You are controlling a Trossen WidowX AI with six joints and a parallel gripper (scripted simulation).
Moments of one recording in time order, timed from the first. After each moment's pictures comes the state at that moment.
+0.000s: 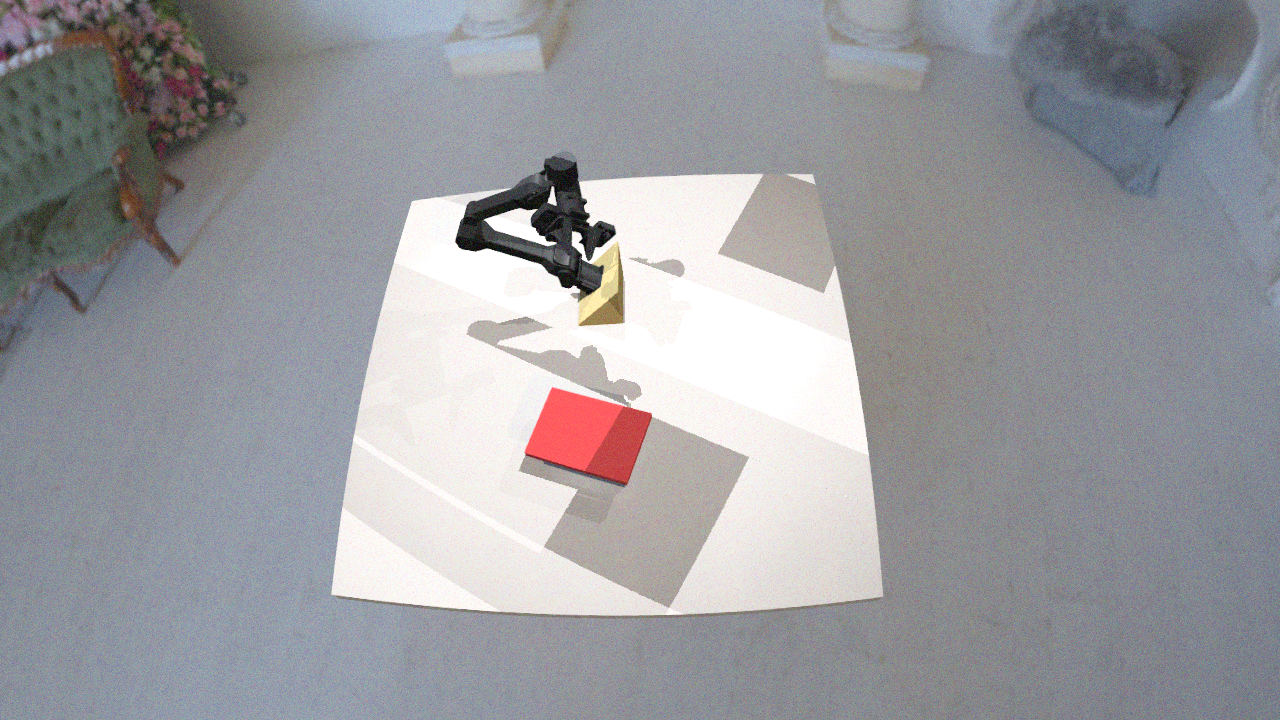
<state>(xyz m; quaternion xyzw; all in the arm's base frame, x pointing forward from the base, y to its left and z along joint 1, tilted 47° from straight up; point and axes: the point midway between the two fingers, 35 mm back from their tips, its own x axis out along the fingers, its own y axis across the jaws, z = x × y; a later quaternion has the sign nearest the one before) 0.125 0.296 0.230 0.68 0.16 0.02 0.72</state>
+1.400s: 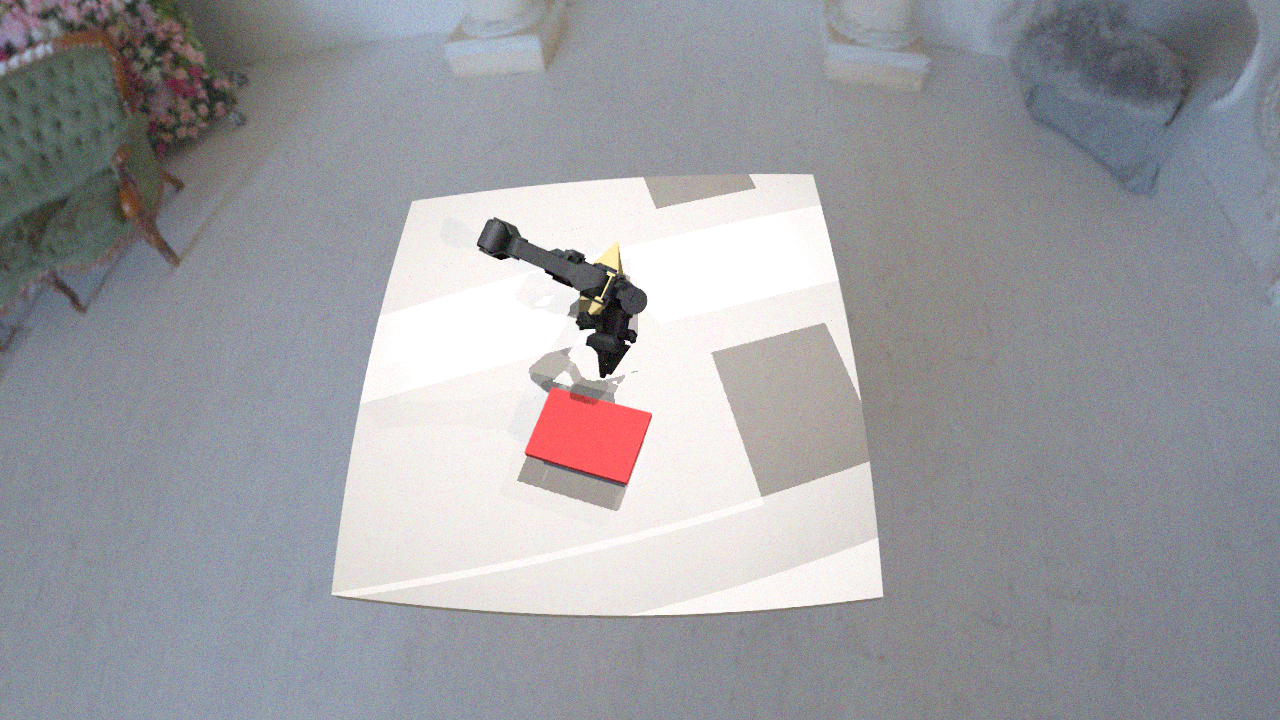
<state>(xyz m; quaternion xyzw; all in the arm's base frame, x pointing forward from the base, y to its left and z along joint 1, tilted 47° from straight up) 0.280 0.160 0.031 0.40 0.01 -0.29 0.87</state>
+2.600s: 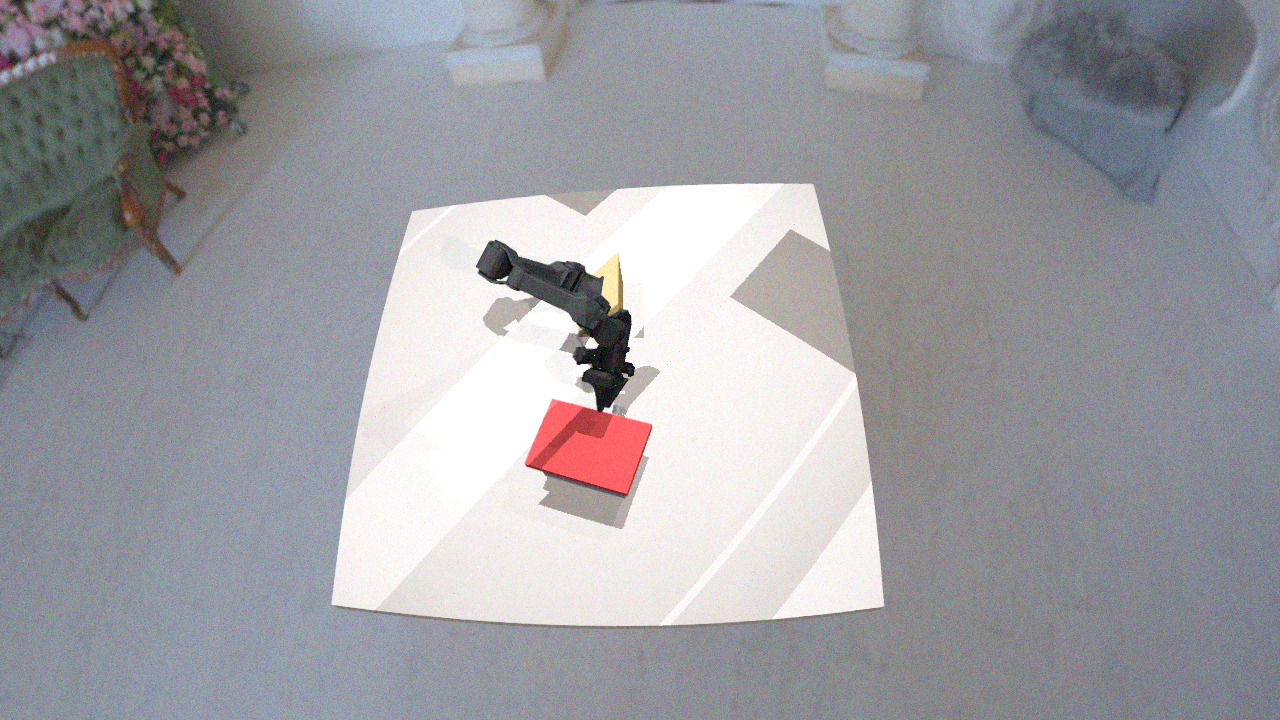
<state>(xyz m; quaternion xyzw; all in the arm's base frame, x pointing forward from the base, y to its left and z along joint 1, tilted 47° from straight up) 0.323 0.136 0.016 0.41 0.02 -0.29 0.87</state>
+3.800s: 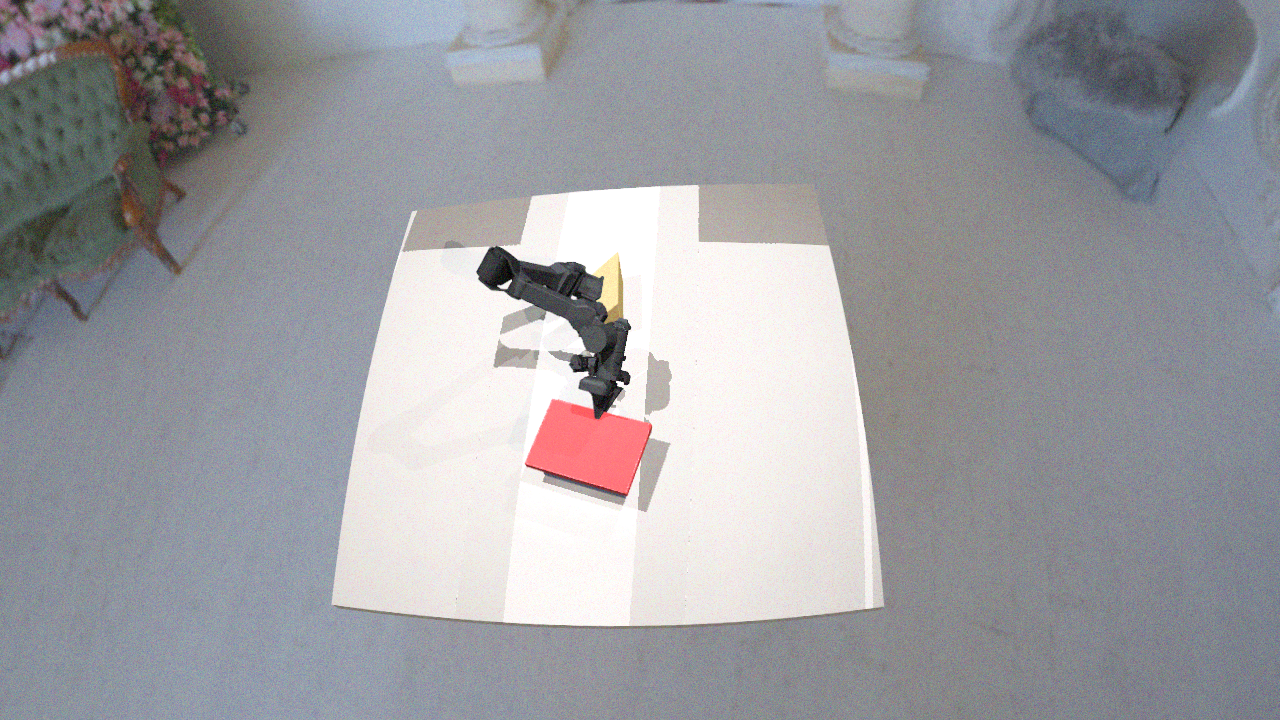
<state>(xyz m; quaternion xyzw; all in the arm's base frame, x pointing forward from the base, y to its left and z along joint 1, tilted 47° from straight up) 0.339 0.121 0.015 0.40 0.01 -0.28 0.87</state>
